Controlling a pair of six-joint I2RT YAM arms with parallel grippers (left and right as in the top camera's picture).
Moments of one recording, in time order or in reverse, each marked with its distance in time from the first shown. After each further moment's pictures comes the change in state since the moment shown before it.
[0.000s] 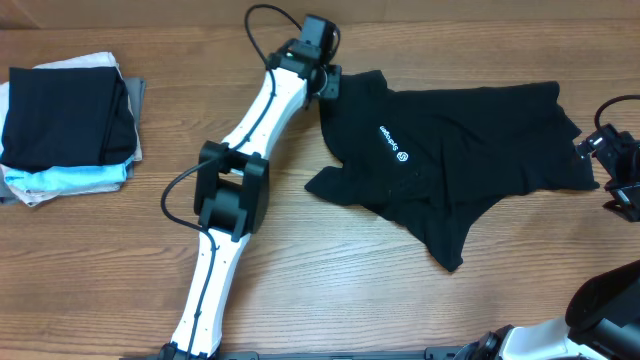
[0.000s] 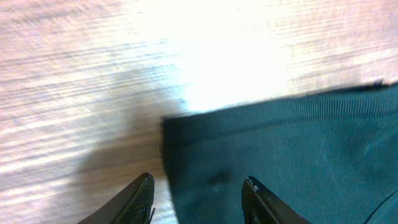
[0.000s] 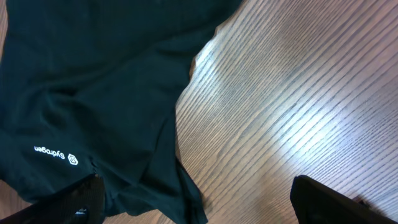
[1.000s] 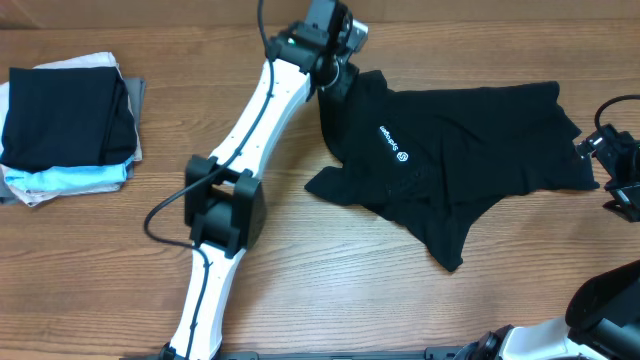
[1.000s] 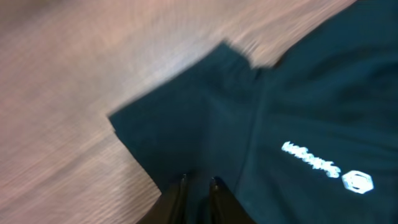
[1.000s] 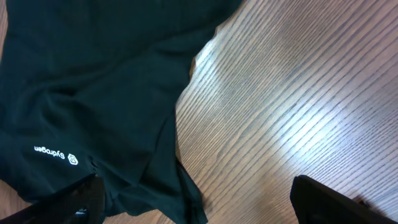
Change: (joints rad) left arm -0.062 -0.174 -0.027 -0.166 0.078 0.343; right arm 0.000 0.000 0.000 0.000 0.000 0.000
